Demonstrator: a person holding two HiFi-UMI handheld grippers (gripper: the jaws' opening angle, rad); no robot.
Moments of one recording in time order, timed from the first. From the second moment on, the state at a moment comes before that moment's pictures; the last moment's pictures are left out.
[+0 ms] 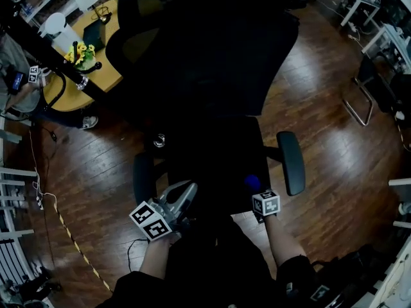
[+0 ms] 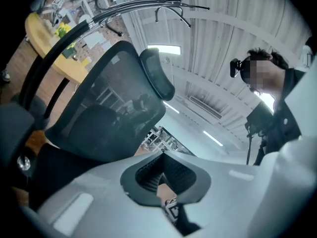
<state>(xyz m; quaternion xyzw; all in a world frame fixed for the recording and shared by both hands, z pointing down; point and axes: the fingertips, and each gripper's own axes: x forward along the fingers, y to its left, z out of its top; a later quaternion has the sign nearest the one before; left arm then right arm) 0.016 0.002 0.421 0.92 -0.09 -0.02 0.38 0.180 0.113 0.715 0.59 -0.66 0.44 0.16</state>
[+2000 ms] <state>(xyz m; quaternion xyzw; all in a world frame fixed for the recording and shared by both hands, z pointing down) -0.152 0.206 0.279 0.96 -0.04 -0.11 0.27 -0.025 0.256 0.266 0.49 -0.85 0.11 -0.17</state>
